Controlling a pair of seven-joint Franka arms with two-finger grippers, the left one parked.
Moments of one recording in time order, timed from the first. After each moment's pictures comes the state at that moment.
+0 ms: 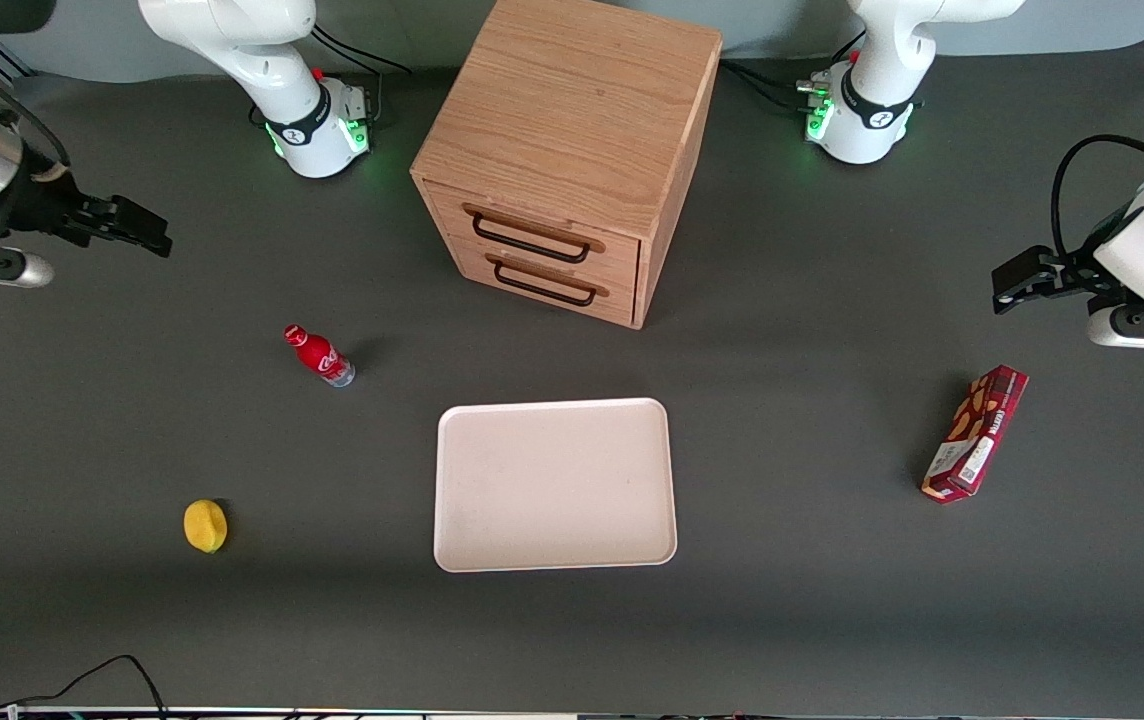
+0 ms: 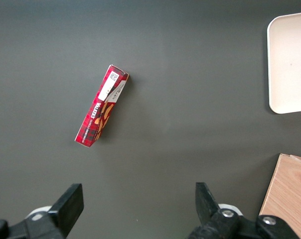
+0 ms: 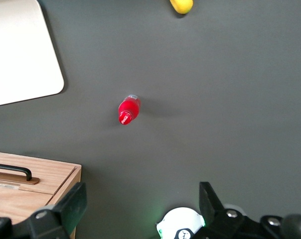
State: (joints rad) arm -0.02 -0.07 0.09 -1.62 0.00 1.41 0.25
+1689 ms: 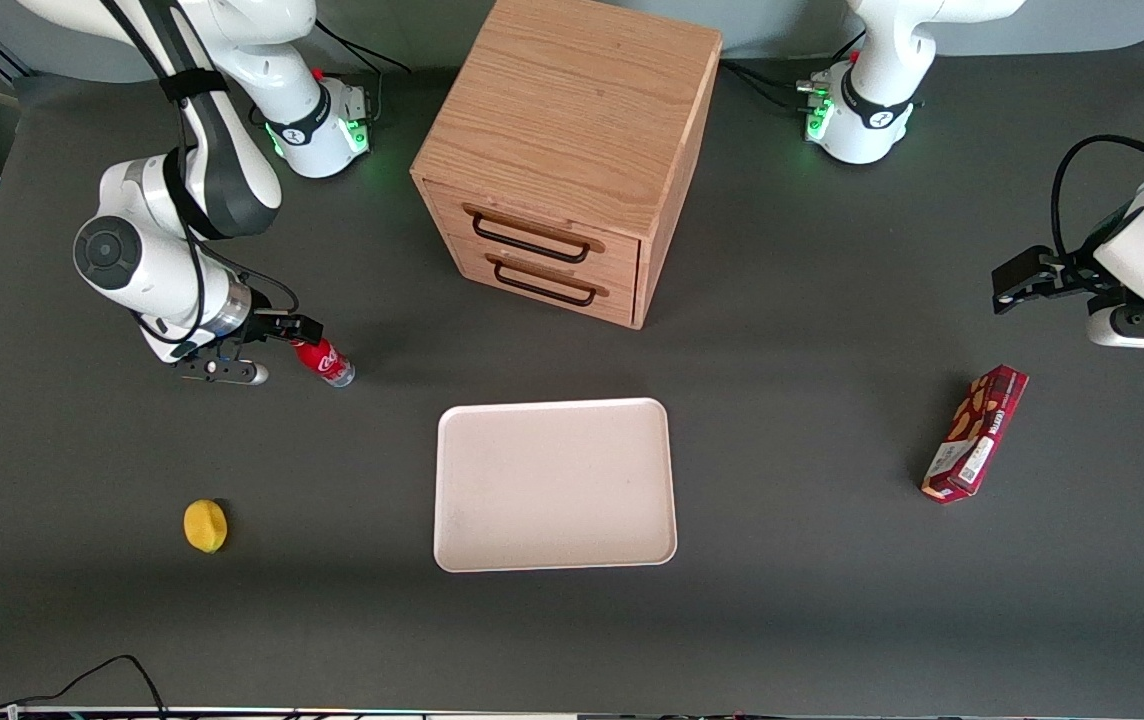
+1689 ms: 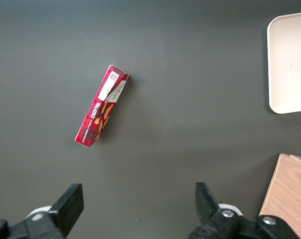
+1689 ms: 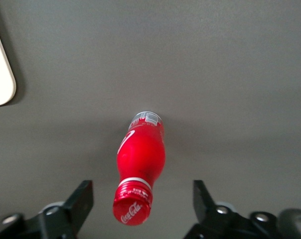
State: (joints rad) arm 0.00 0.04 0.15 -2.28 0.04 2.19 0.27
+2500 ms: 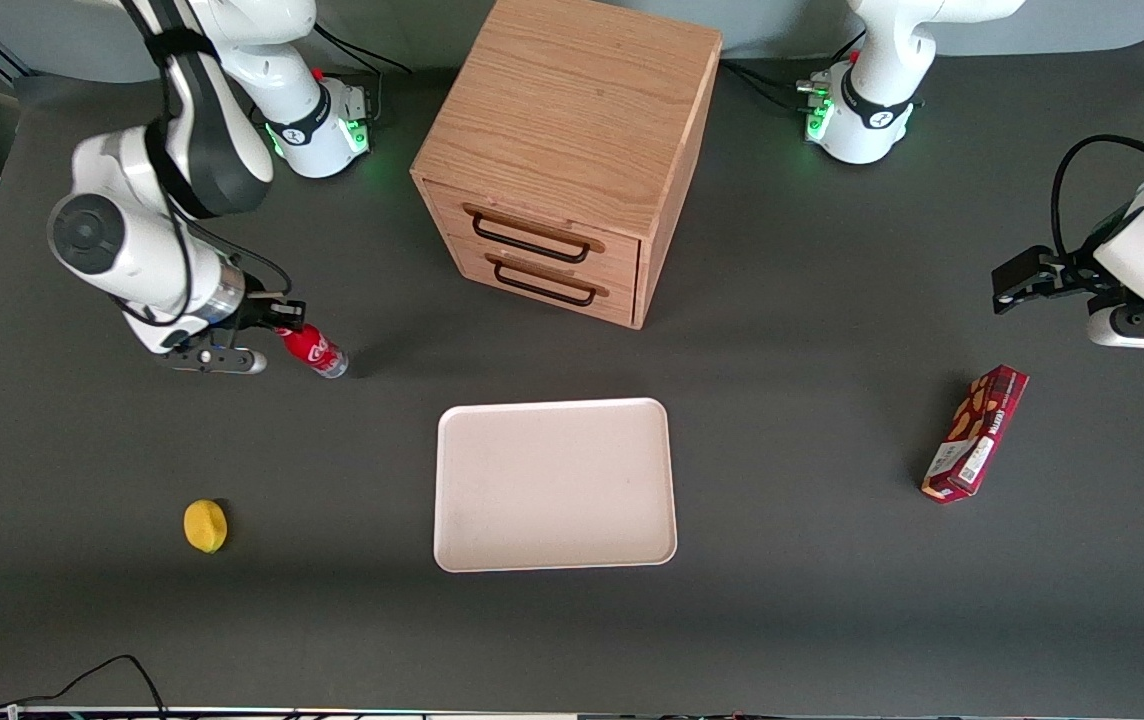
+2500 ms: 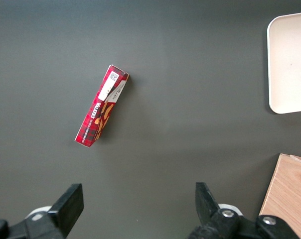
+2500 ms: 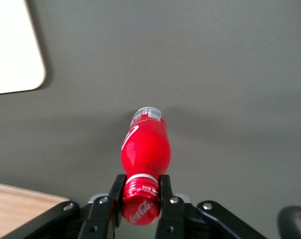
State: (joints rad) arm 0.00 -0.01 0.19 -2.06 0.03 1.89 0.27
